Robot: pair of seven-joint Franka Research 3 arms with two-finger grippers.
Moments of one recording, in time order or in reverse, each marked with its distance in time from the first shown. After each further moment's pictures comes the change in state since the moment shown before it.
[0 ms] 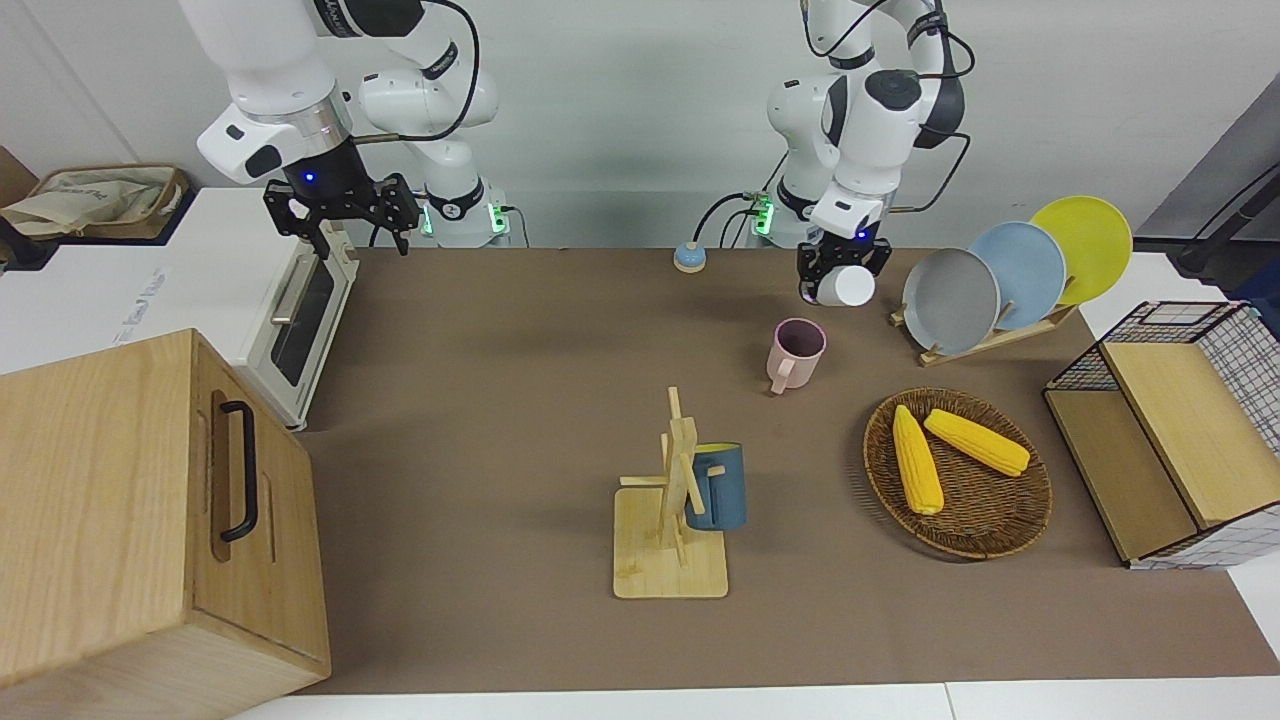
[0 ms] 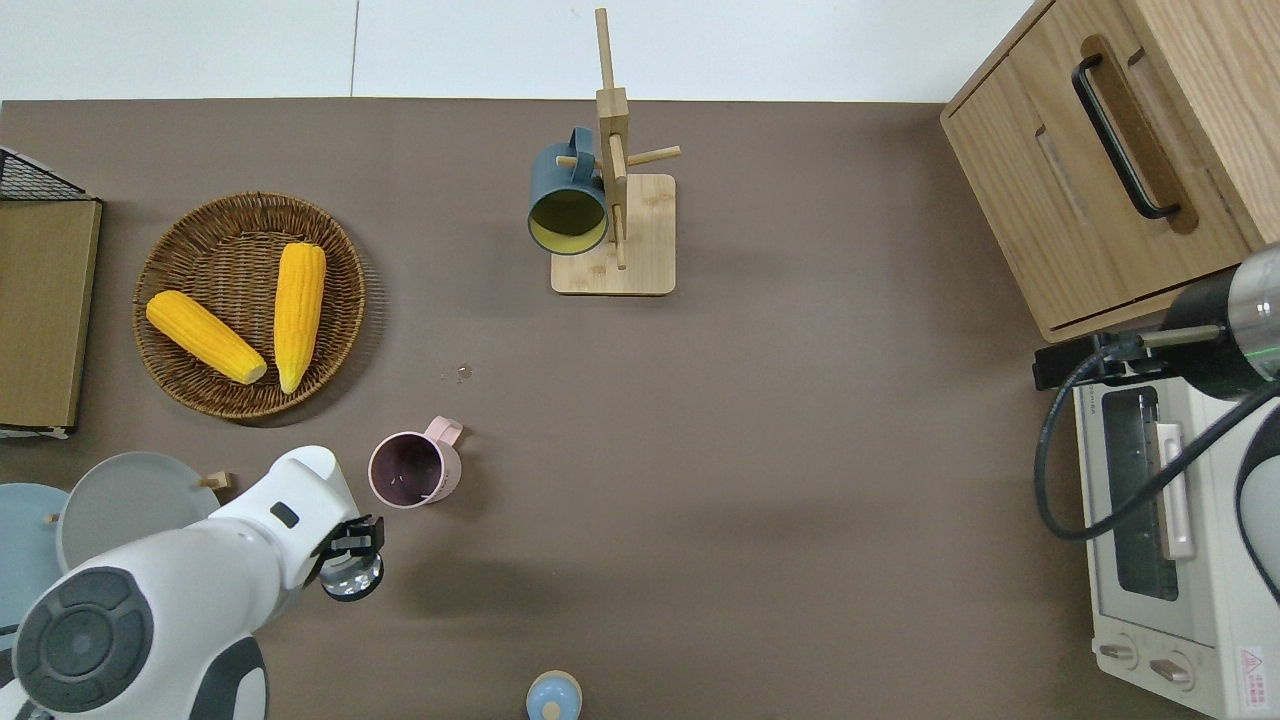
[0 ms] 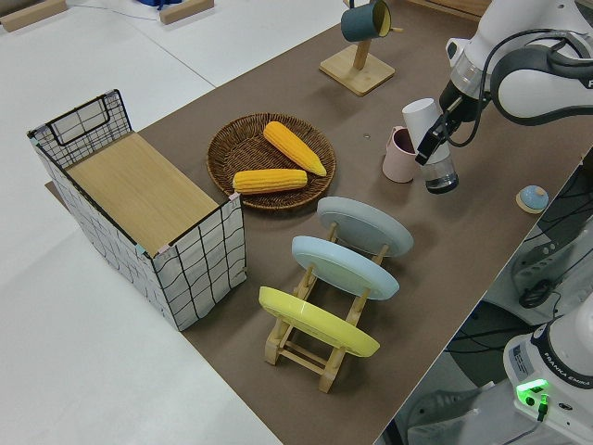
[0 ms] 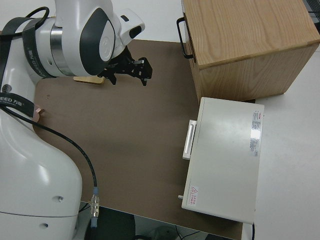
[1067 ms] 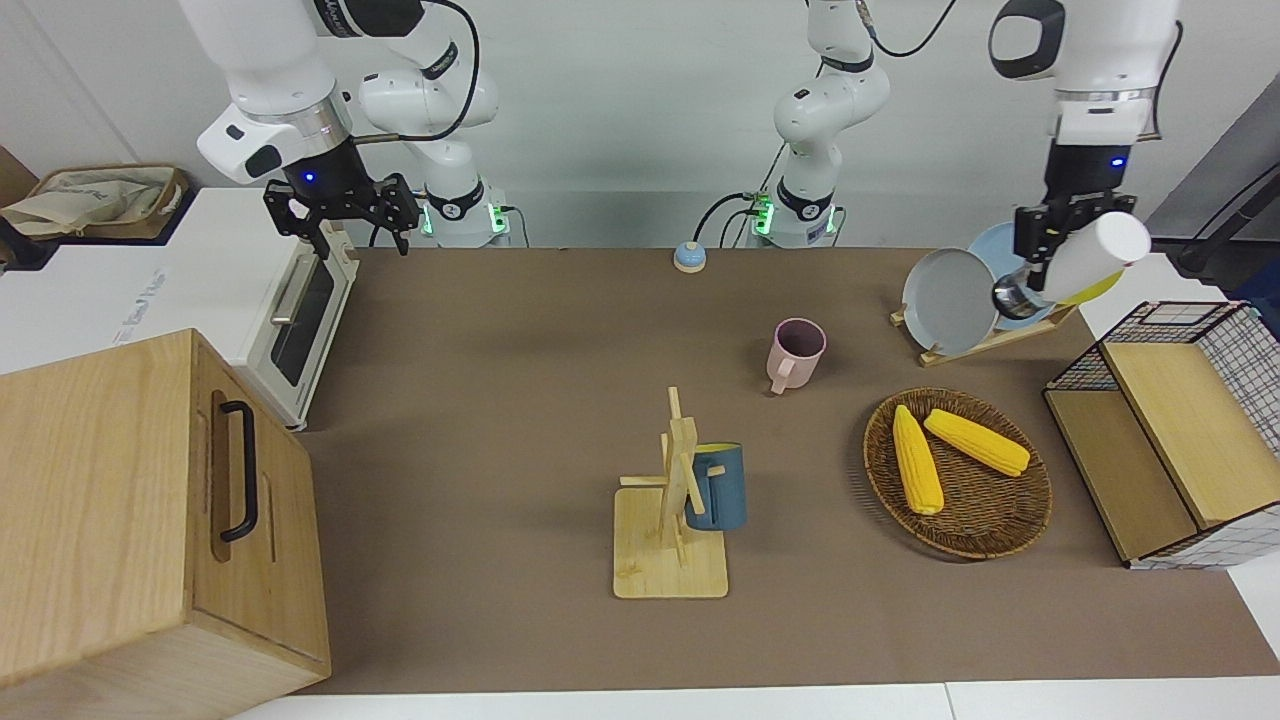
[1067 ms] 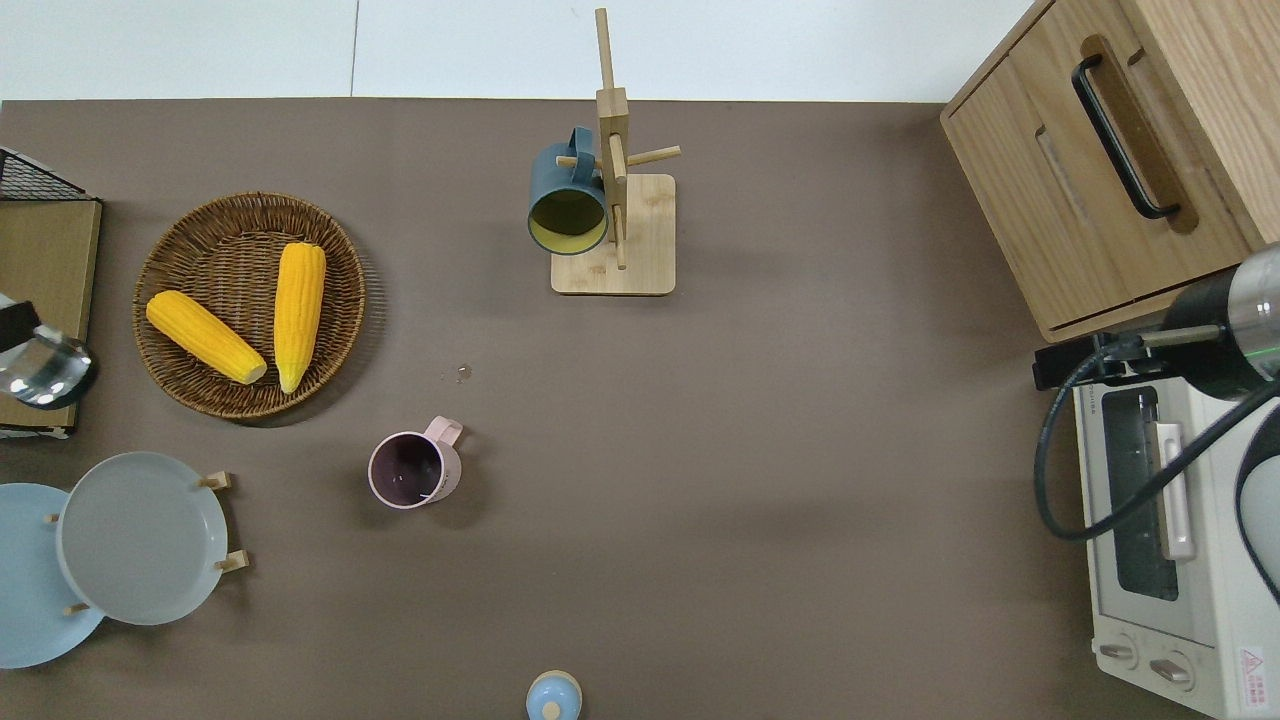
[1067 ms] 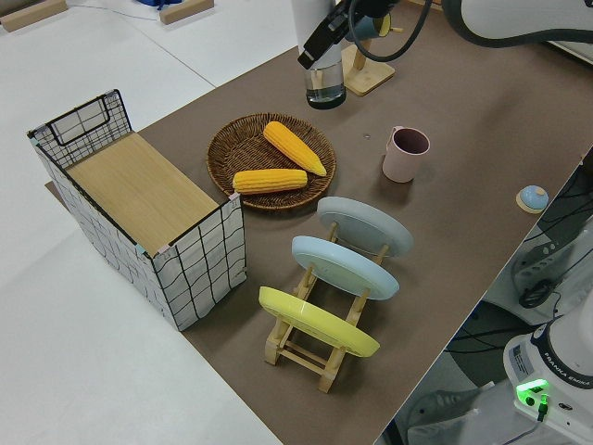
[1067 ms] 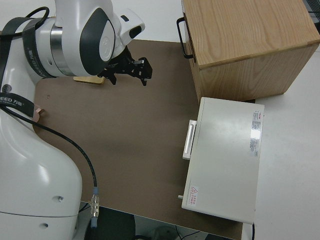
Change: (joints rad) left arm 0.401 0.203 0.009 0.570 0.012 0.015 0.206; right arm 0.000 0.000 0.000 0.000 0.000 0.000 0.000
